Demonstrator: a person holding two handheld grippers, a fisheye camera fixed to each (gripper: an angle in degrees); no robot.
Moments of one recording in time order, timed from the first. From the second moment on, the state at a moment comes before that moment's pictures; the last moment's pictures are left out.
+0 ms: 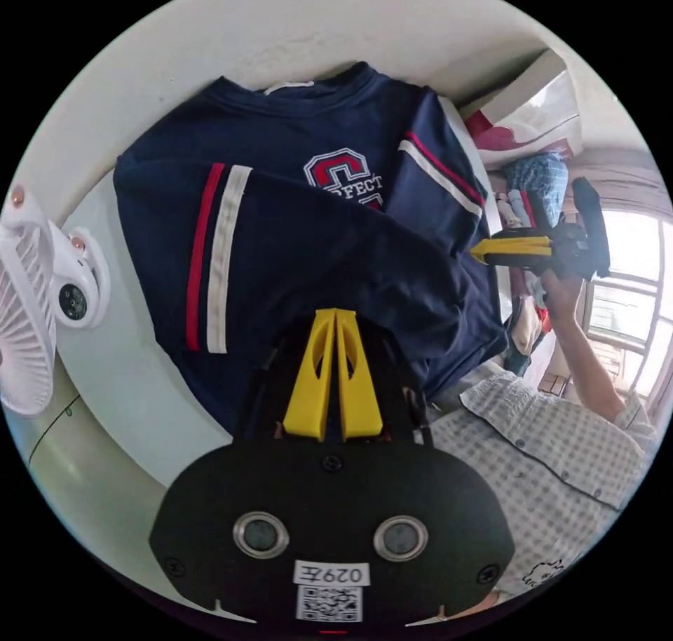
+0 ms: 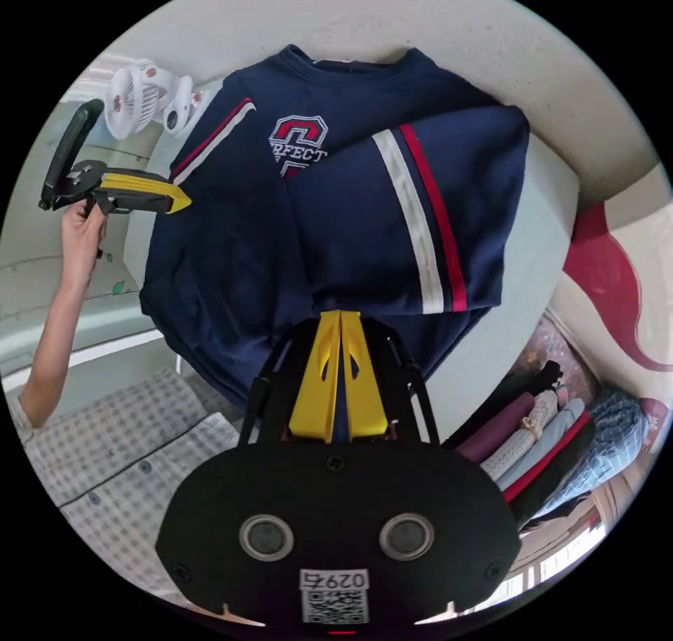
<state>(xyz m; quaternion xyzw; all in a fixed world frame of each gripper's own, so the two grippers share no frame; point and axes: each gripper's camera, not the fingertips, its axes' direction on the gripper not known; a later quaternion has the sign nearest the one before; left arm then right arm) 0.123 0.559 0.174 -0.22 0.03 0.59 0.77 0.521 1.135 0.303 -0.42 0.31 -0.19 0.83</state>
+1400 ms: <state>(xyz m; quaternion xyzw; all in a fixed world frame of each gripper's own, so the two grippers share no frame) -0.413 0.405 0.161 -0.32 0.28 0.27 0.86 0.624 1.233 0.046 -0.30 0.22 0.17 0.91</state>
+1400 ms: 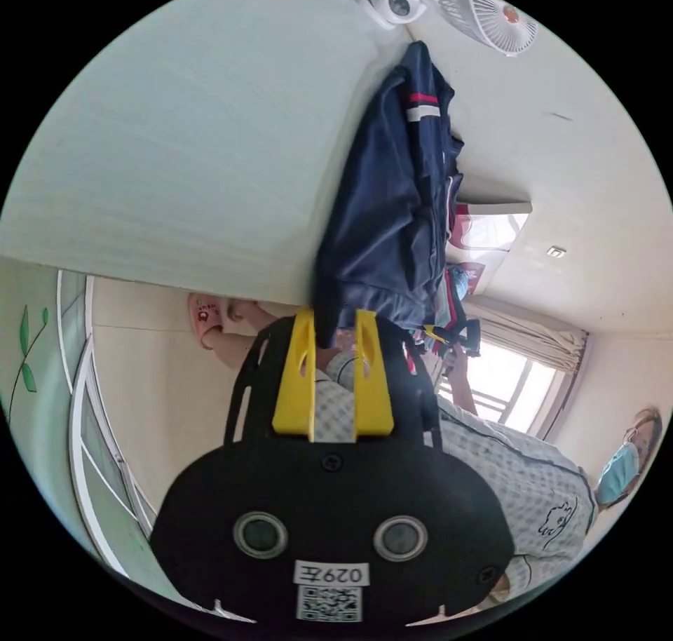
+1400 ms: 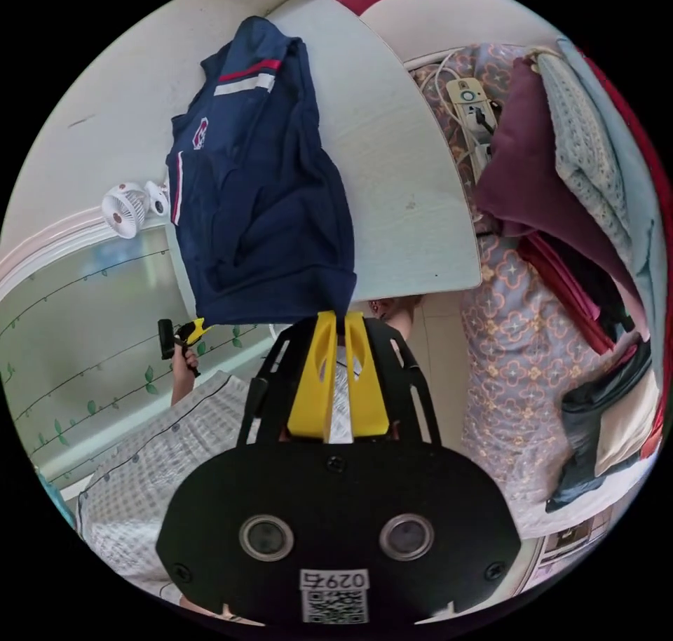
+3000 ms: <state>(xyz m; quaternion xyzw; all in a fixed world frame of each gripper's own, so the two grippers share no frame) -0.111 0.448 0.077 -0.17 -0.06 0.51 0.84 0.516 1.165 0.317 -0.35 0.30 -0.05 0.88</state>
